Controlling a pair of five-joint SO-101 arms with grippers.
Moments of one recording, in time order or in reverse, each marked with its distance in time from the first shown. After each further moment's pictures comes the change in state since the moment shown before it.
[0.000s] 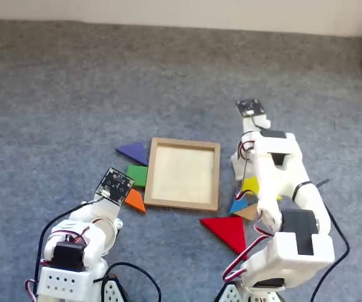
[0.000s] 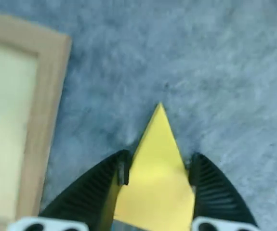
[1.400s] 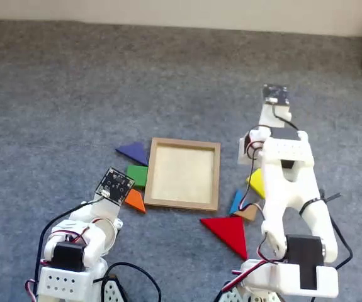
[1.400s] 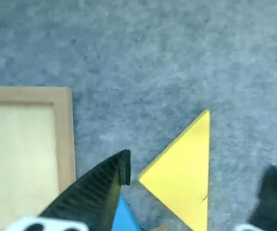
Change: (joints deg) left arm 0.0 0.0 0.0 0.0 0.0; right arm -0.1 -12.7 1.1 5.2 -15.0
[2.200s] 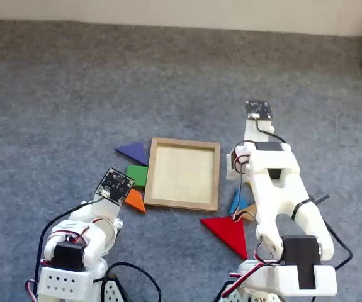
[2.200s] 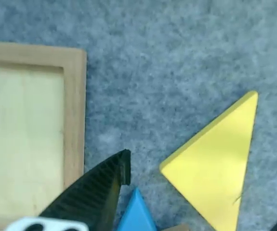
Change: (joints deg) left arm 0.0 0.0 0.0 0.0 0.0; right arm -4.0 0.0 9.1 -6.9 0.0
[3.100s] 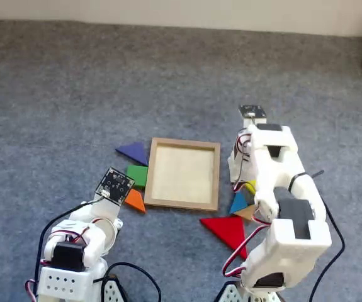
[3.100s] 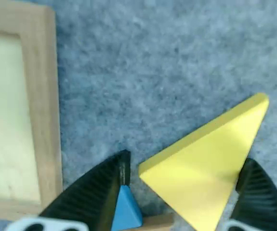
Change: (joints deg) left arm 0.0 0.0 0.0 0.0 0.0; right arm 2.5 19.3 -17.4 15.6 6.9
